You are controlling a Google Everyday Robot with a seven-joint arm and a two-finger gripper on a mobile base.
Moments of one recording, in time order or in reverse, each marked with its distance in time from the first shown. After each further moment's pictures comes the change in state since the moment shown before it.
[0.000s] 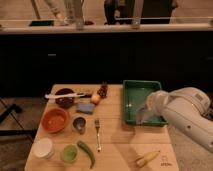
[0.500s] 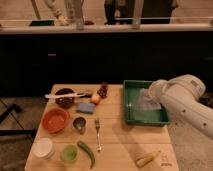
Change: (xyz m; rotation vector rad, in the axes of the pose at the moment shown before) arm 0.021 -0.047 0.034 0.028 0.036 0.050
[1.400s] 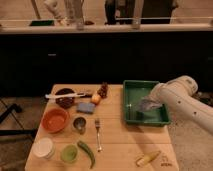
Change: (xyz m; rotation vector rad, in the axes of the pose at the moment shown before) arm 0.031 0.027 0.078 -0.122 0.018 0.123
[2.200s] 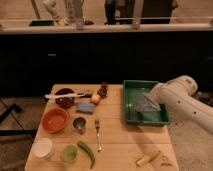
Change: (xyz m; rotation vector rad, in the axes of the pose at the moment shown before) arm 0.002 0.000 0.000 0.000 0.002 0.002
